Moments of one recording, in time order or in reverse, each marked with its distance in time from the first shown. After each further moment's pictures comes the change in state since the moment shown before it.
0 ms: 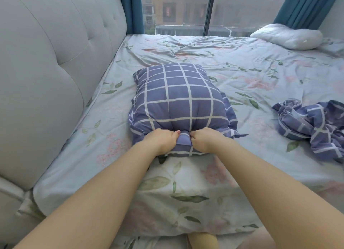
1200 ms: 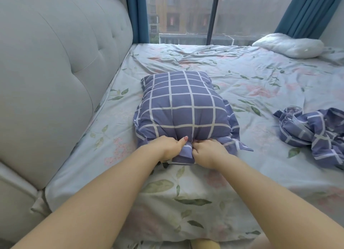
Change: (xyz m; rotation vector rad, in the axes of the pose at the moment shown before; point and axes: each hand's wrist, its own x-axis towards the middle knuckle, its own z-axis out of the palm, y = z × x) left_hand -0.018 0.008 -0.008 -0.127 -0.077 -0.115; right_hand -0.022 0.000 0.019 -0.117 0.152 -0.125
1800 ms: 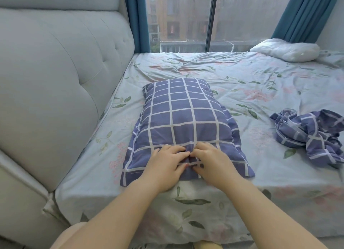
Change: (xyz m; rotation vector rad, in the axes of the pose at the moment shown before) left_hand -0.067 -0.011 0.032 0.145 0.436 0.405; right_hand -0.062 -0.011 -0.001 0.198 0.465 -0.156
